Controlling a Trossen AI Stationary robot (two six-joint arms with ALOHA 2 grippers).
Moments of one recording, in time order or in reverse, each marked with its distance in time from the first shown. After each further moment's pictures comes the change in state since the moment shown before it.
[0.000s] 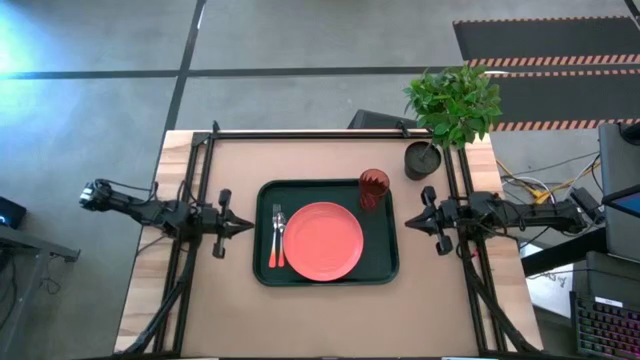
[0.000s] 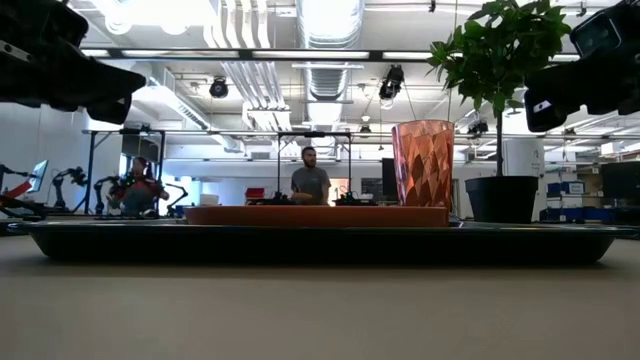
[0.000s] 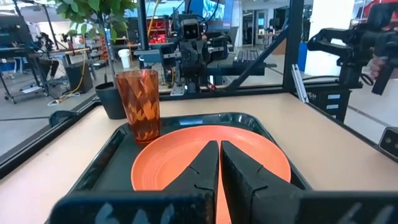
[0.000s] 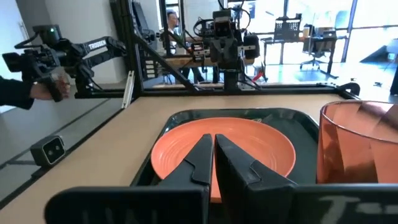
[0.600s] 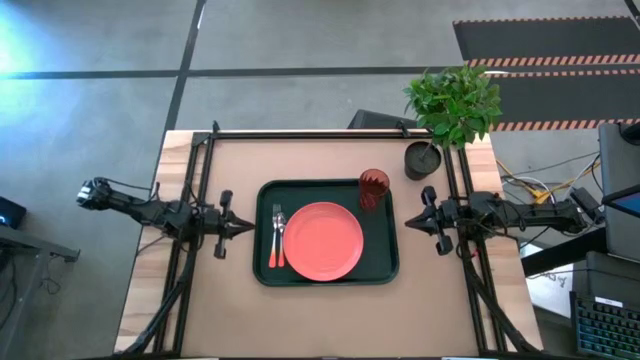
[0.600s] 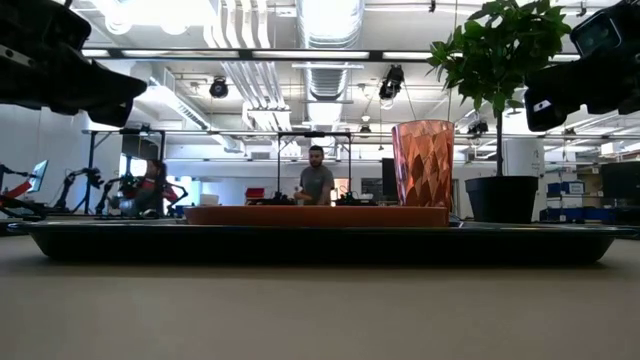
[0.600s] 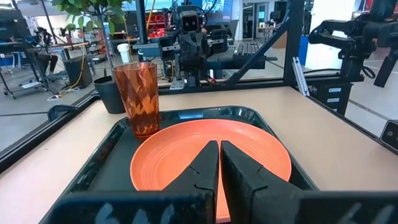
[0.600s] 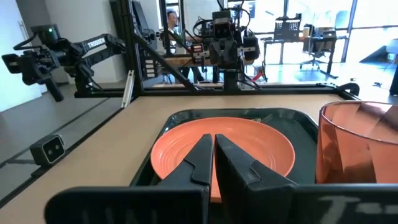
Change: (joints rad) left arm 0.000 0.044 0.000 0.014 0.000 -0.003; right arm 0.000 0.000 0.005 0.004 0.000 0.000
